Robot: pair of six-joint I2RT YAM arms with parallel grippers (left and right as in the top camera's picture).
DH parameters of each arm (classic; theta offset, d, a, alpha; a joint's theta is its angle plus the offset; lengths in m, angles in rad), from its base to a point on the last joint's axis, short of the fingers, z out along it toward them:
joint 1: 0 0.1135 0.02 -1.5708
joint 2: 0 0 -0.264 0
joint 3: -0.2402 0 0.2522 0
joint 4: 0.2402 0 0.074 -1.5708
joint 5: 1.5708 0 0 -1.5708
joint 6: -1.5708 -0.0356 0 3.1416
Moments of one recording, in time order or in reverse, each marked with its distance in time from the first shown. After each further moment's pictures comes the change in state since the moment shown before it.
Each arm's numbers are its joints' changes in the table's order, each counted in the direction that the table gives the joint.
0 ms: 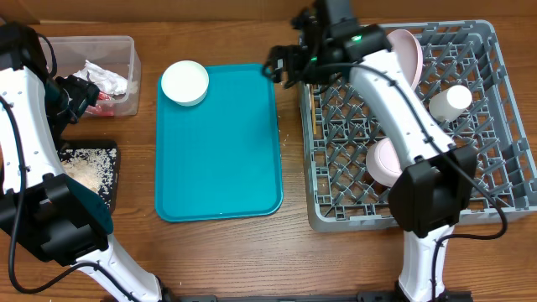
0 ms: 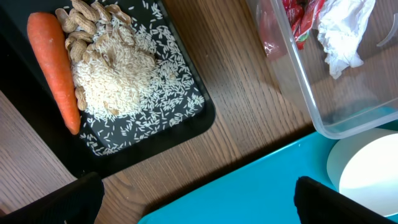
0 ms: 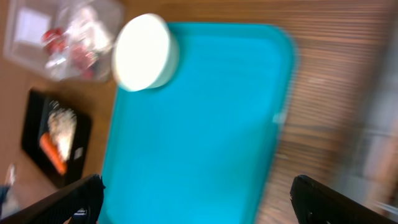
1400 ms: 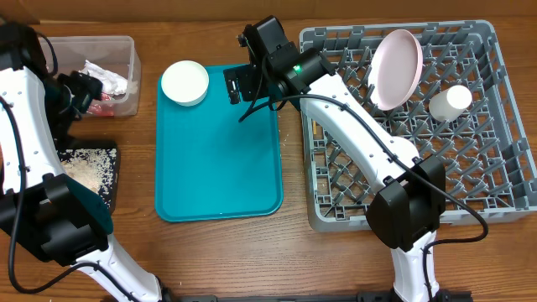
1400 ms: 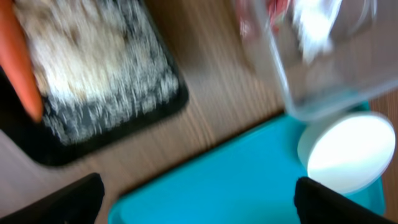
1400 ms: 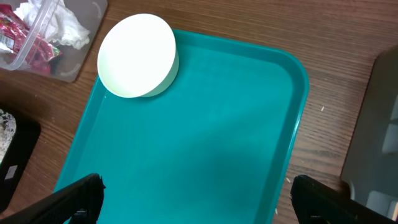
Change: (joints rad) left arm 0.000 0.000 0.001 0.003 0.152 0.027; right arm 0.225 0.000 0.000 -0.073 0.389 -0.010
